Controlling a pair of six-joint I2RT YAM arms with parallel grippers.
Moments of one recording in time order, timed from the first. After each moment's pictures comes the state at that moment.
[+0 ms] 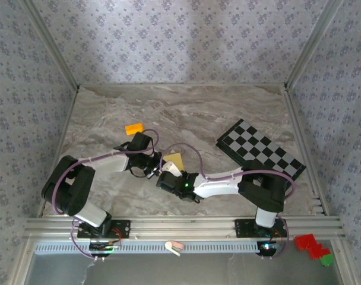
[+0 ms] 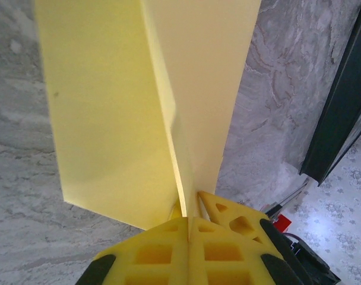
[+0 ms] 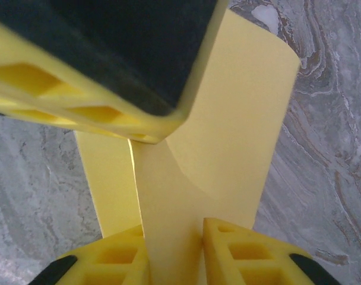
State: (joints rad) left arm -0.54 1.53 0.72 -0.25 0.64 -1.05; right arm 1.24 1.77 0.95 -0.30 0.56 0.36
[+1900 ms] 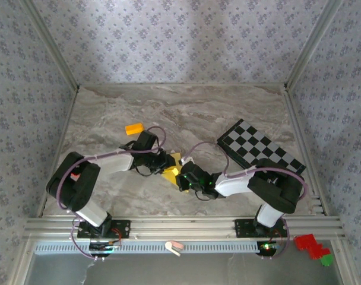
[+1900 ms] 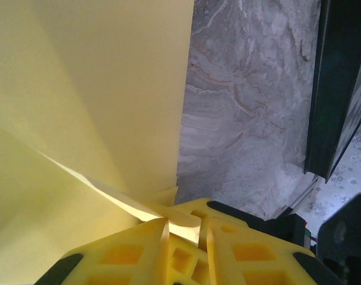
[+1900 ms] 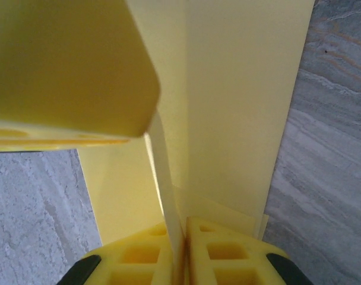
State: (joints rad) left arm -0.59 1.59 0.76 -0.13 0.60 -0.98; right arm 1.04 1.64 0.59 0.28 0.12 0.64
